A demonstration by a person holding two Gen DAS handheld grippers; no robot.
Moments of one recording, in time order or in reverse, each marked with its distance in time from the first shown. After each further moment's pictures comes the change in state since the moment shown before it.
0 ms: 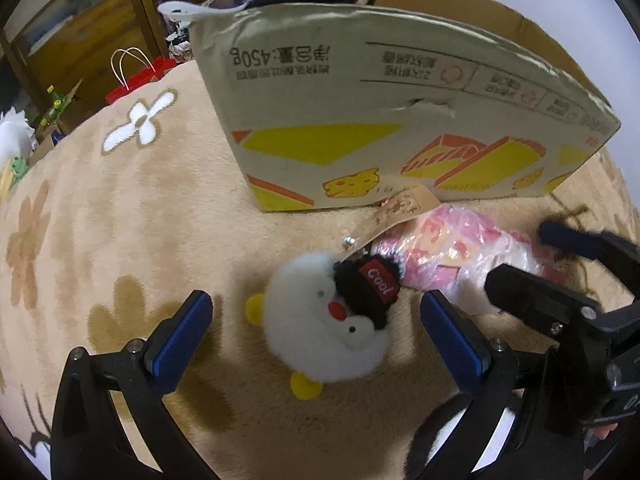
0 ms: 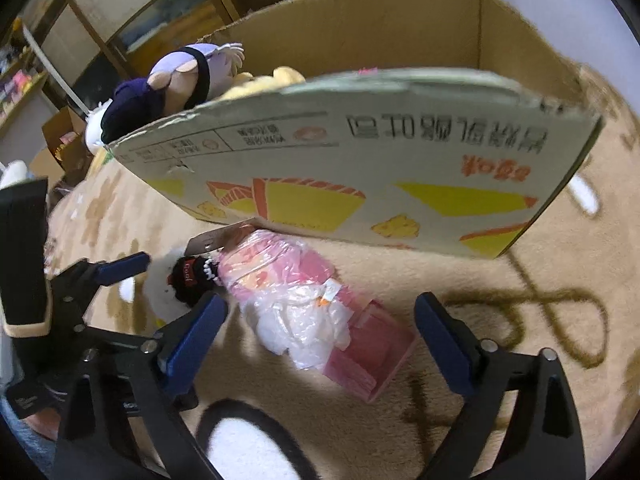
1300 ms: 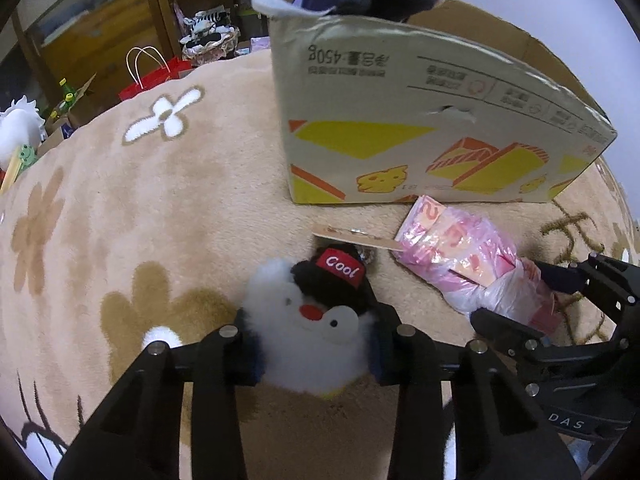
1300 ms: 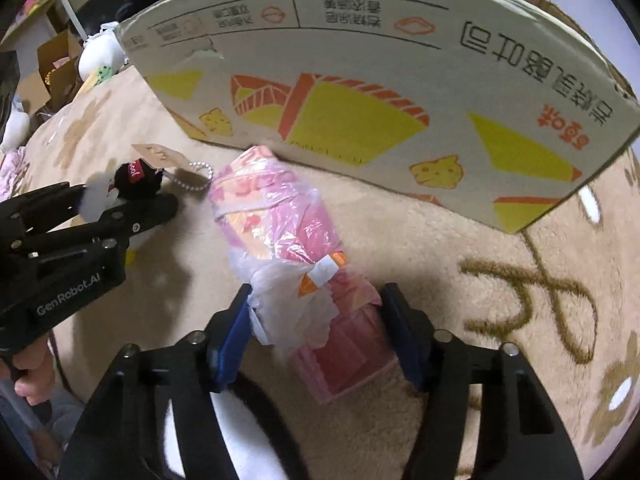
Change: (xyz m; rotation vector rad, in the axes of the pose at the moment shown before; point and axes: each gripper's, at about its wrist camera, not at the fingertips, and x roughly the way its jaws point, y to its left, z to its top) left arm -0.011 0.022 -0.022 -0.032 -0.046 0.019; right arm 0.026 0.048 -0.019 -0.197 0.114 -0.146
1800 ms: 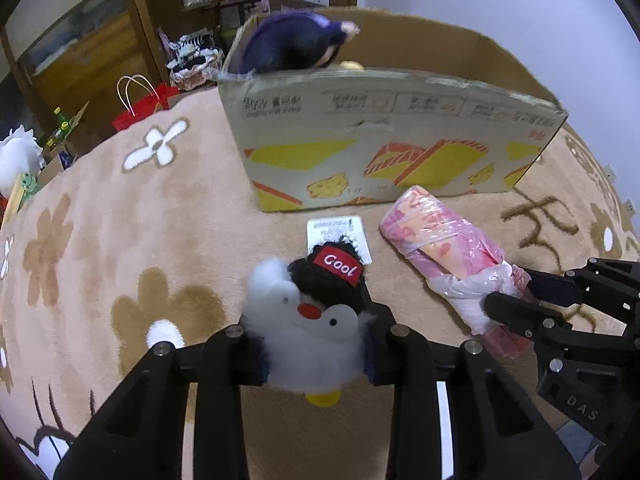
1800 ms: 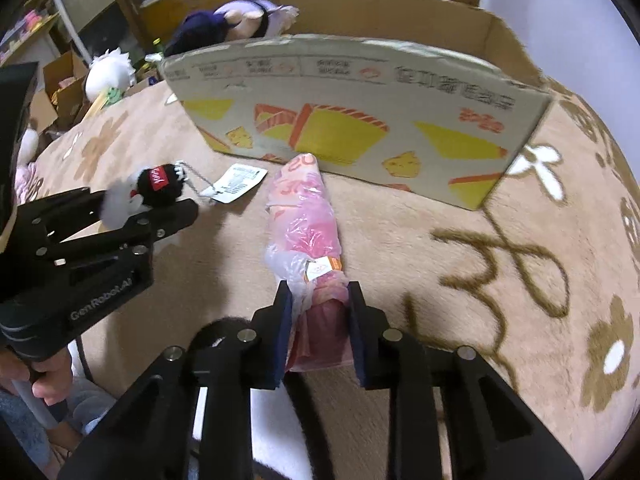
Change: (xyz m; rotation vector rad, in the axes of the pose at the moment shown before) left arm -0.036 -0.028 -0.004 0.077 -0.058 -0.007; right arm -0.051 -0.019 -0.029 0.050 -0.076 0.003
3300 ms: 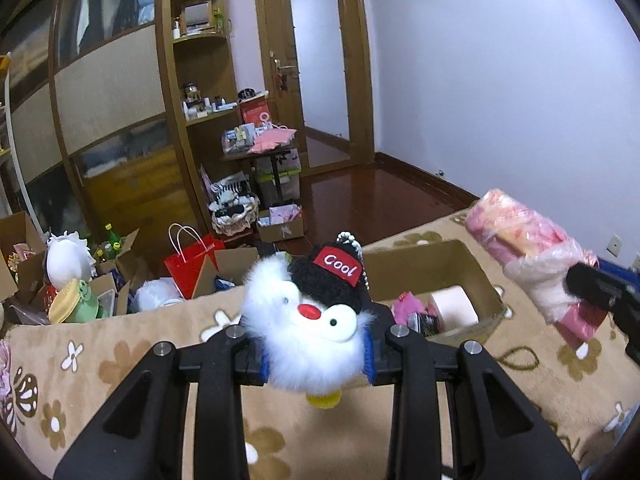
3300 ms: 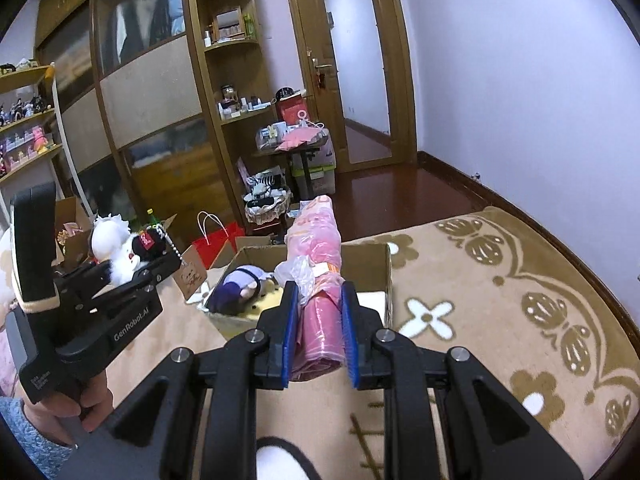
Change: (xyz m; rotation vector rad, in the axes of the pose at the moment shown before) left arm -0.145 -0.010 0.080 0.015 -0.497 0.126; right arm -0.183 -0.011 0.030 0.141 -0.585 -0.078
